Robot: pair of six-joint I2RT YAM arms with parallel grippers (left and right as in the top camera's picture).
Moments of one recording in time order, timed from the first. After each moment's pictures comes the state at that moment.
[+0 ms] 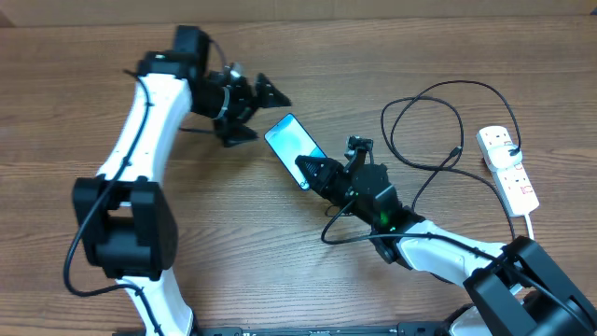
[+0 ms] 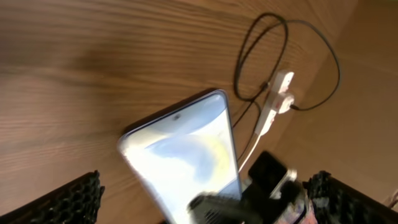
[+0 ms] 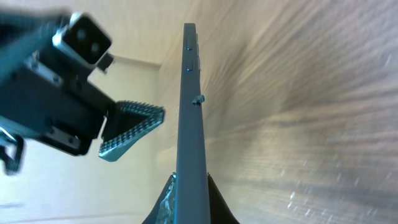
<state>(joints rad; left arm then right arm) -0.06 1.99 1.74 -1.16 0.79 -0.50 0.61 1.58 0.54 0.73 -0.24 1.30</state>
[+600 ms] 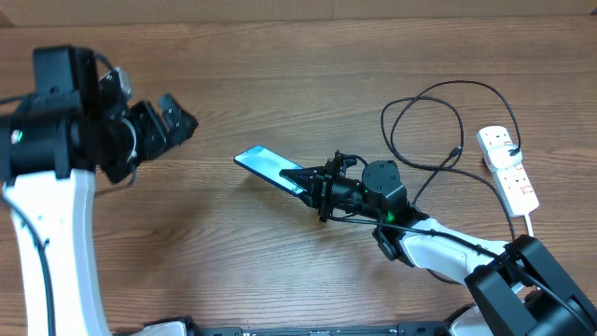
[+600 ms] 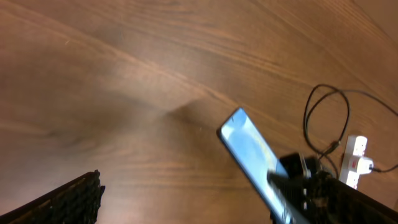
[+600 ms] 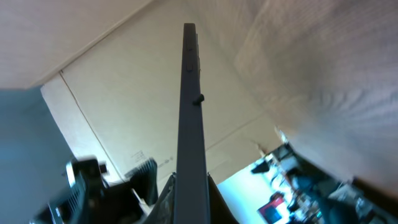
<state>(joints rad) 0.12 1.42 1.74 -1.46 0.28 -0.41 0.60 1.58 0.54 0.88 -0.61 2.09</state>
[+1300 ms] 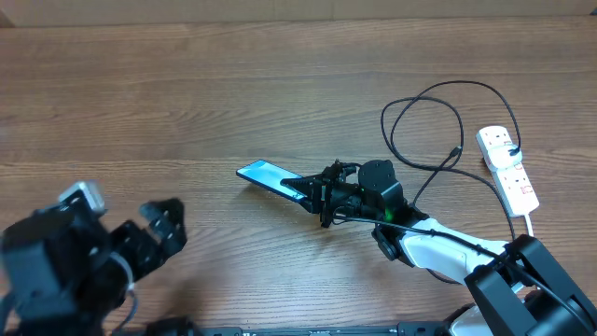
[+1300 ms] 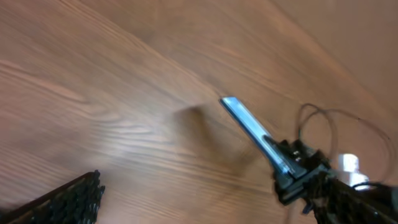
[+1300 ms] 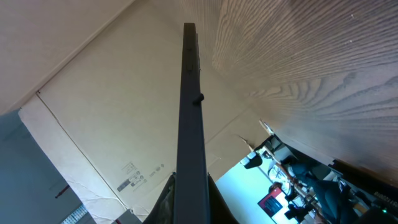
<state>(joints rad) 0.16 0.81 1.41 -1.45 0.22 -0.52 0.60 1.58 0.54 0.76 -0.64 2.09</state>
